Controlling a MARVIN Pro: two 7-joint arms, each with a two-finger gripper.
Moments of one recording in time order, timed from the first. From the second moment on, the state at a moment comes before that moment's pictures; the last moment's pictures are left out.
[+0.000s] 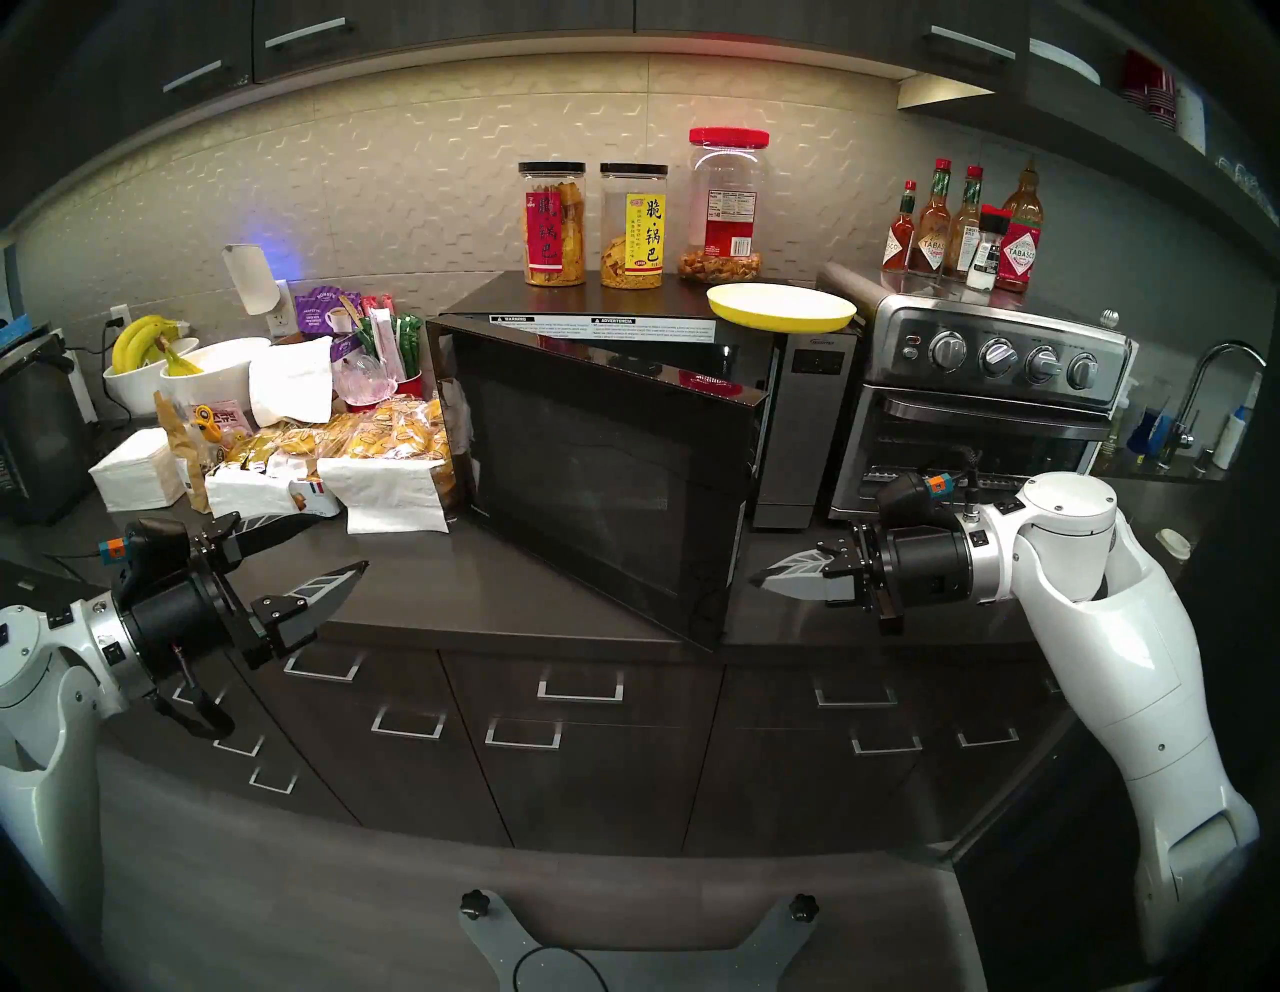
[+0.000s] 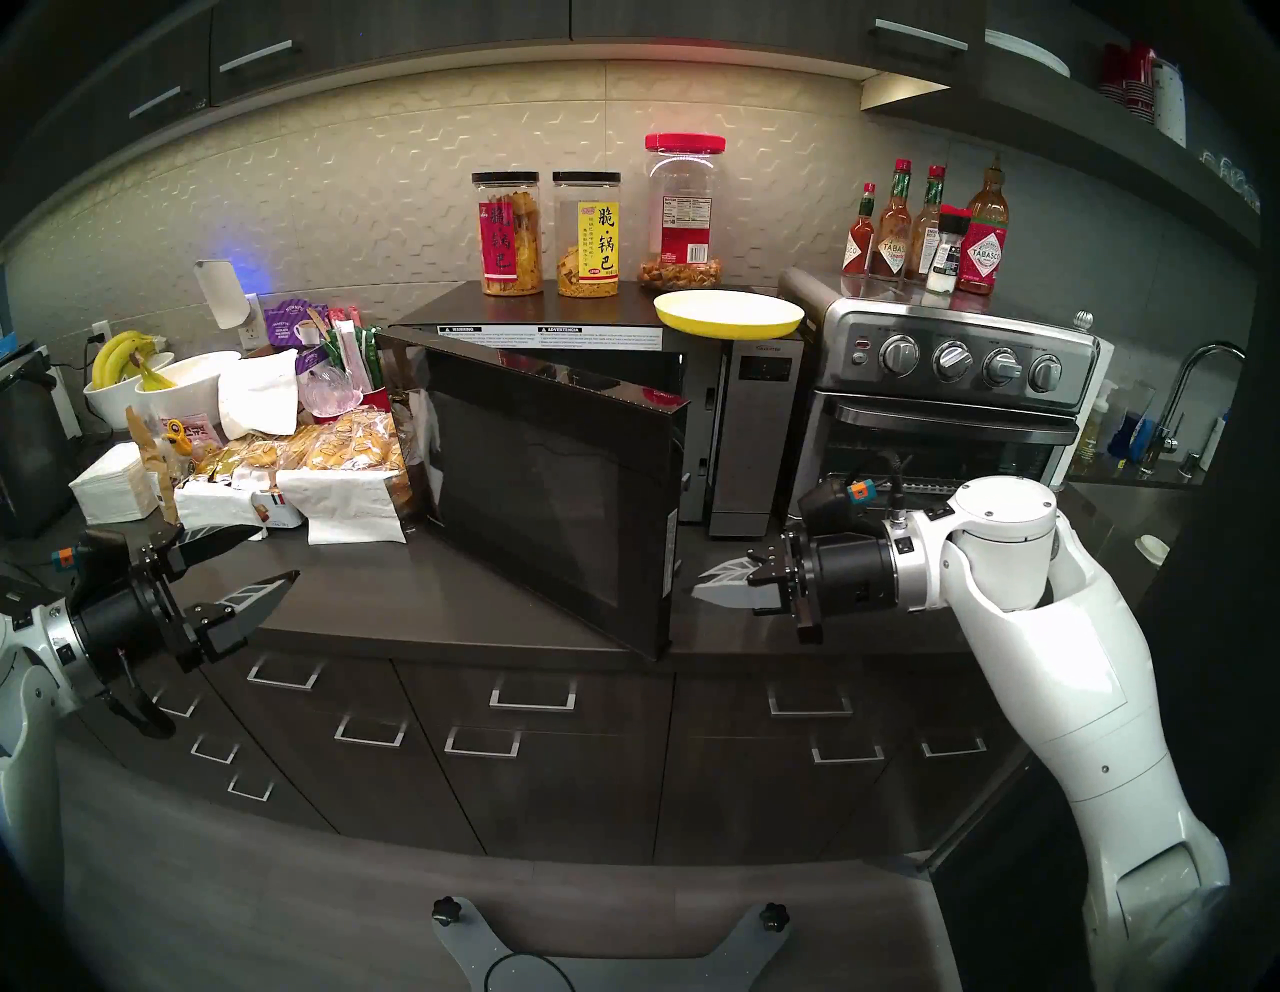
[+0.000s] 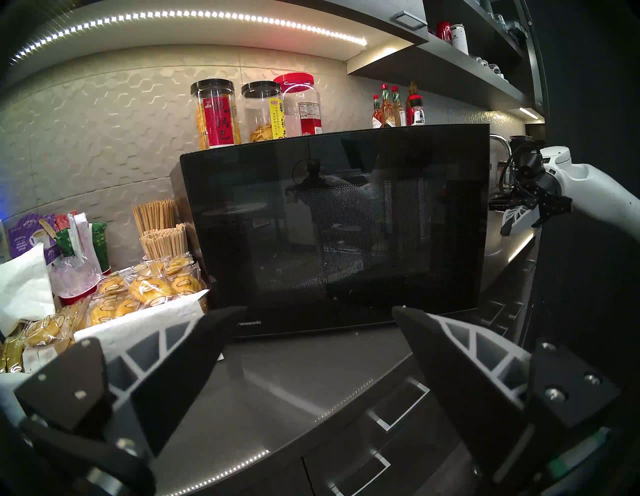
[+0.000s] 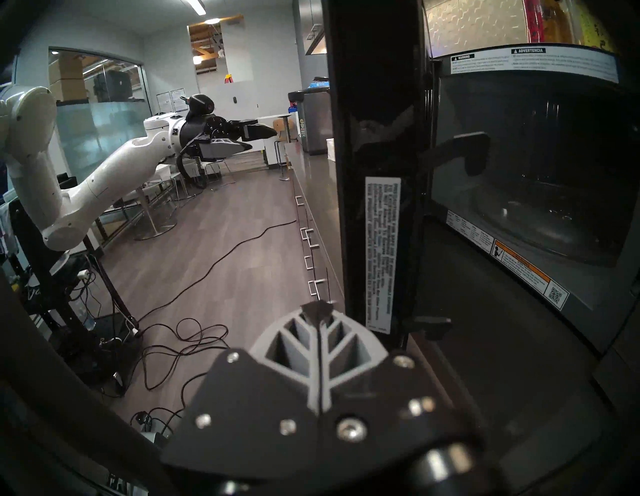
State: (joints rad) left arm 2.08 -1.07 -2.32 -2.18 -0.60 0.36 -0.92; right arm -1.28 -0.84 1.44 -1.76 0.48 0.53 1.29
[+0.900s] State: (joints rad) left arm 2.08 -1.07 -2.32 -2.18 -0.60 0.36 -0.92; right arm -1.08 -0.90 1.37 -1.56 0.39 0.49 1.31
